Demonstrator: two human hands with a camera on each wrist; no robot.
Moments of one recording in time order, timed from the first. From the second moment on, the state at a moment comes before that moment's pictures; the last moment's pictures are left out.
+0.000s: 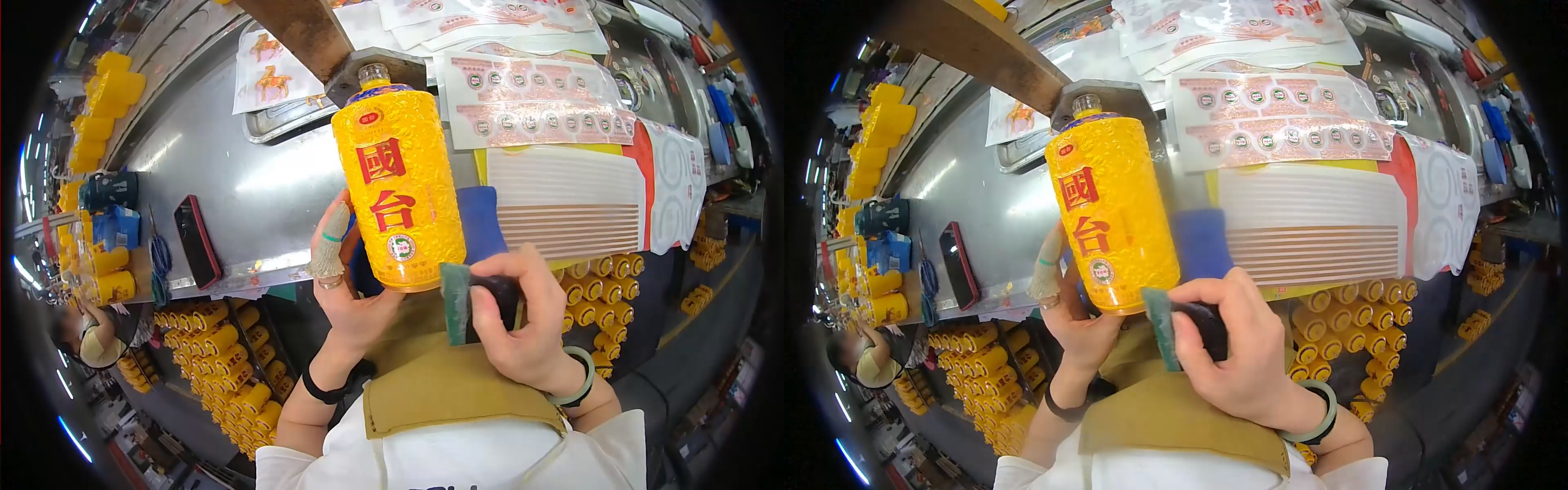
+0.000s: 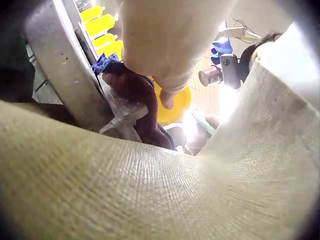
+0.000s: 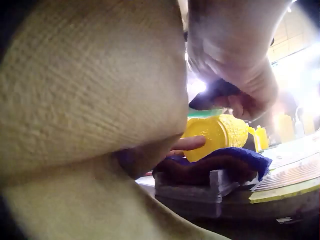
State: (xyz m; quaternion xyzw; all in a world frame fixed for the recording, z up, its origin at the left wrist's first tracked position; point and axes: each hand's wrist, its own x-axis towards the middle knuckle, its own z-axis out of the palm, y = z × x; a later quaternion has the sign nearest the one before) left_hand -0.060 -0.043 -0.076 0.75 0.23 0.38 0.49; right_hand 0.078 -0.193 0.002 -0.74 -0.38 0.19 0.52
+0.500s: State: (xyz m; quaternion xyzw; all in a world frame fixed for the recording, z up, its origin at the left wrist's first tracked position) left_hand -0.056 -0.043 -0.076 0.72 0.23 0.38 0.53; right_hand 0.079 -0.194 0.007 -0.75 -0.39 0.15 0.52
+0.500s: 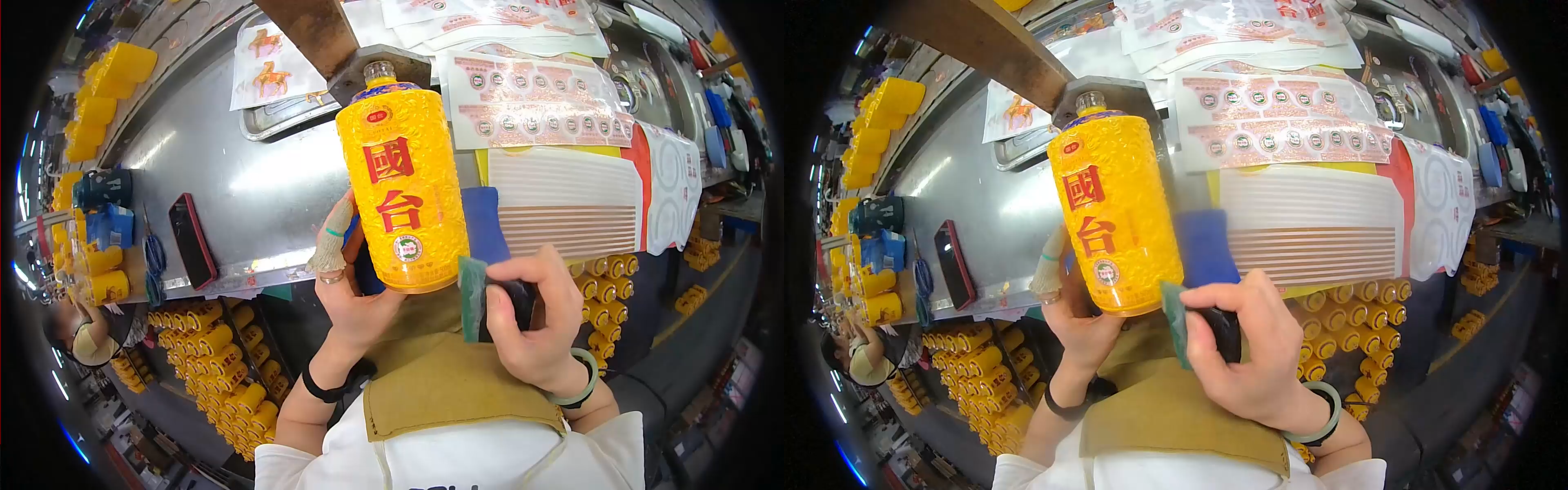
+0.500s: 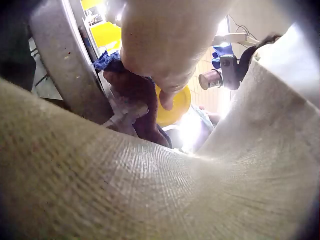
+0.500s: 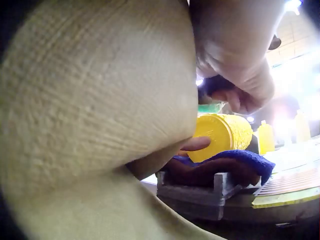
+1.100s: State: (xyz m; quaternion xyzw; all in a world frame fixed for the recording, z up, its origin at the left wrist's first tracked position) left_hand -0.061 -0.037 -0.060 0.80 0.24 0.35 0.42; right_hand 0.067 -0.183 0.013 -0.75 -0.40 0.14 0.51
